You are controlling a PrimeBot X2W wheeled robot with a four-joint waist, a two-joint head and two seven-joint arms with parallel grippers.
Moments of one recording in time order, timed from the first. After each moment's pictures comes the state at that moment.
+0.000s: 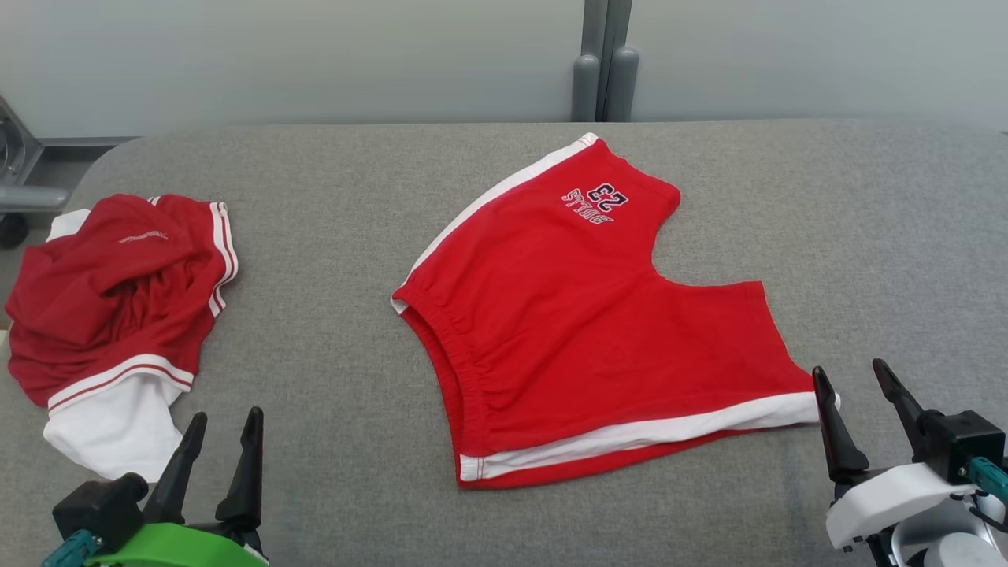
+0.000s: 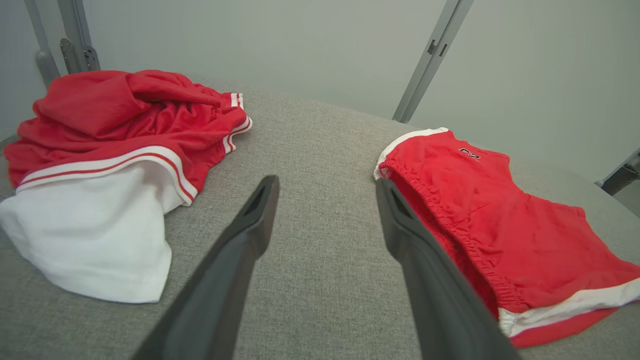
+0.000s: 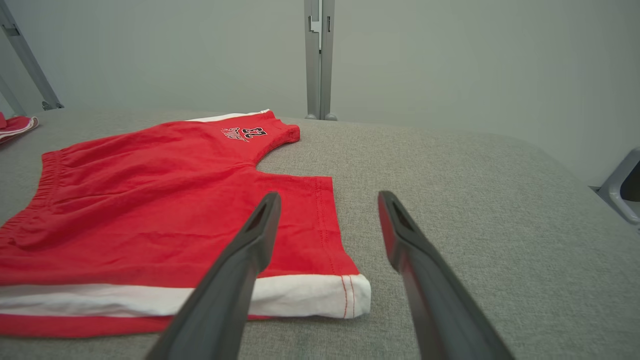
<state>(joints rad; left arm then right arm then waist) 0.07 0.23 -0.21 0.15 -0.64 -0.06 -0.25 0.12 -0.31 0.23 0.11 0.30 -0.10 -0.25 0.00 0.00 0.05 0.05</state>
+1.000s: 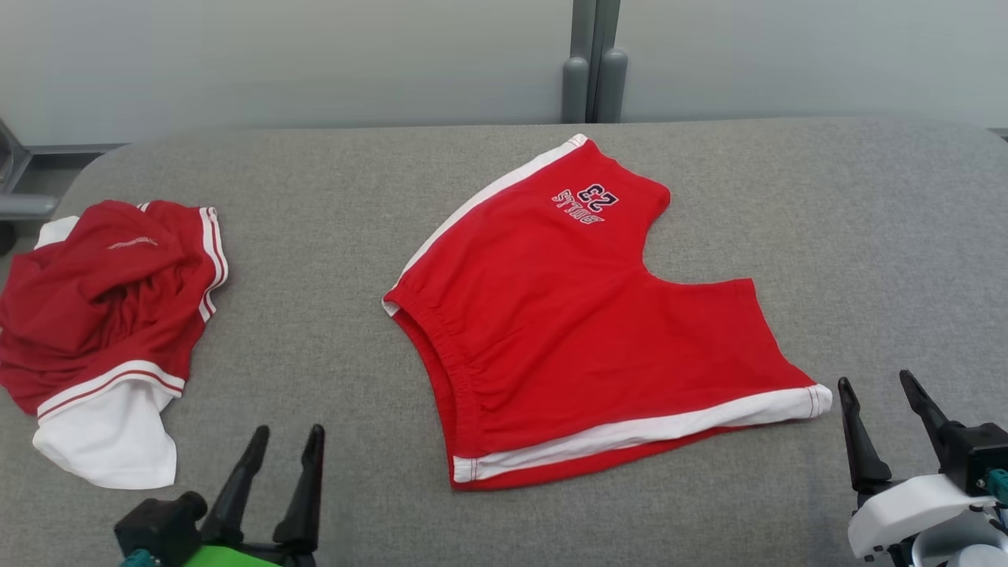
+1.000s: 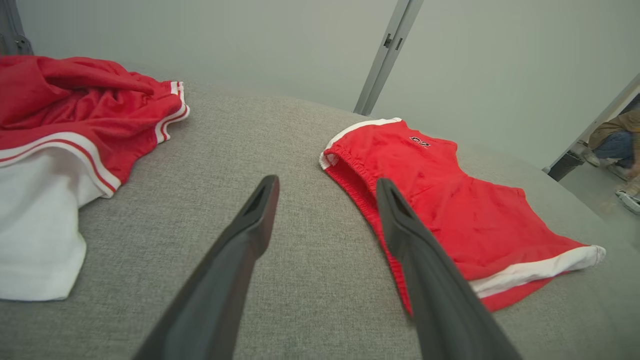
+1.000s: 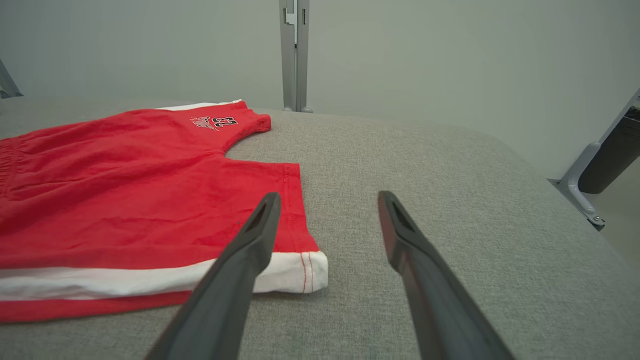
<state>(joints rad) 0.13 0.17 -0.22 0.08 -0.58 -0.10 -0.25 0.16 -0.30 0.18 0.12 0.25 -0.11 -0.25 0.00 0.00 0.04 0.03</state>
